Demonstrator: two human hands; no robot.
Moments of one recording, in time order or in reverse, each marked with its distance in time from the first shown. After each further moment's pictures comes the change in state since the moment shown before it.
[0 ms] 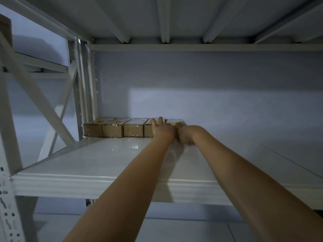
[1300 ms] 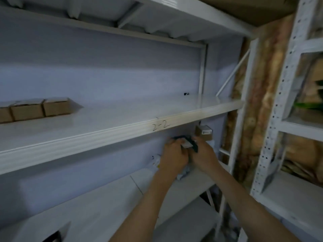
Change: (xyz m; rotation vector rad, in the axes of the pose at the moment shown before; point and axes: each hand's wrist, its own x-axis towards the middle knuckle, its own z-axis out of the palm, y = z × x) left_hand -0.303 0.313 -0.008 -1.221 0.131 0.699; right_hand -0.418 0.166 0.231 0.880 0.727 0.710
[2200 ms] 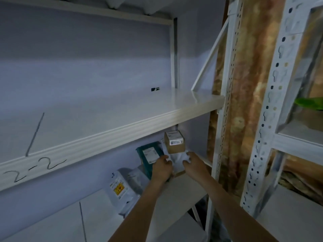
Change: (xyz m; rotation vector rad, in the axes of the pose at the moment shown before) left_hand 0.220 -0.031 0.308 -0.160 -0.158 -0.492; right_hand 0.236 0.289 -0.044 -0.005 -0.138 0.276
